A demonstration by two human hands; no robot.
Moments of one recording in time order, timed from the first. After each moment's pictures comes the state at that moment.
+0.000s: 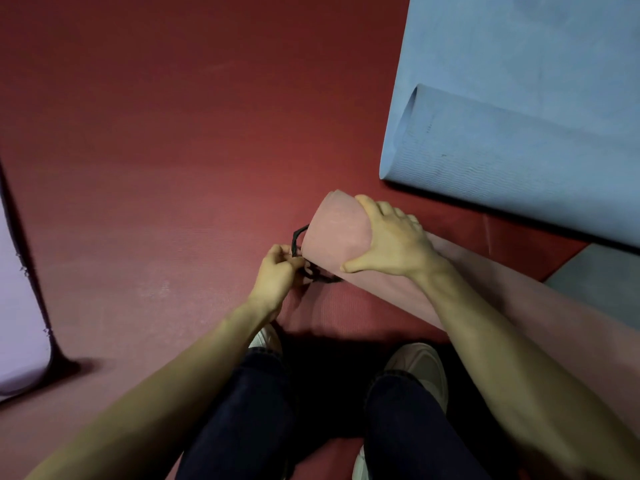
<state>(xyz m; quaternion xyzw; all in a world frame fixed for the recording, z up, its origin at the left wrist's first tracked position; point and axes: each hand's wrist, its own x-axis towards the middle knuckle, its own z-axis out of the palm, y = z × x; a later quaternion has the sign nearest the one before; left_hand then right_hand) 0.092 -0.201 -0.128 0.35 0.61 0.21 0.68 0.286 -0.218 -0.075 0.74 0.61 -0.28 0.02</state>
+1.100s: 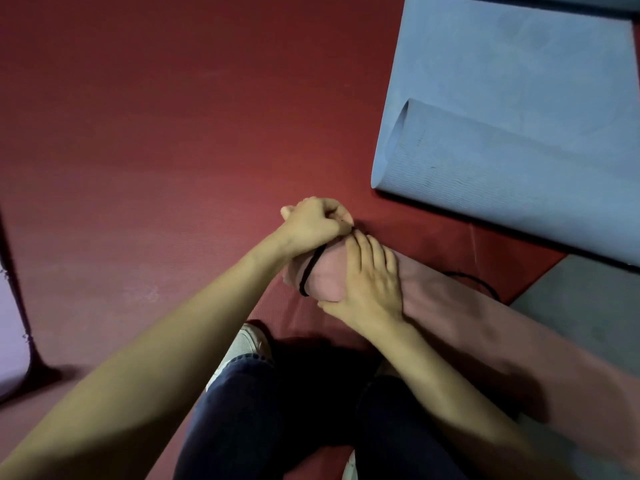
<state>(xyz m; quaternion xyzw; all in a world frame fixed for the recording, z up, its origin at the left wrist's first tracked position) 0.154 -0.138 -0.074 0.71 0.48 0.04 0.51 0.230 -0.270 -0.094 0.78 0.61 -0.11 -0.01</state>
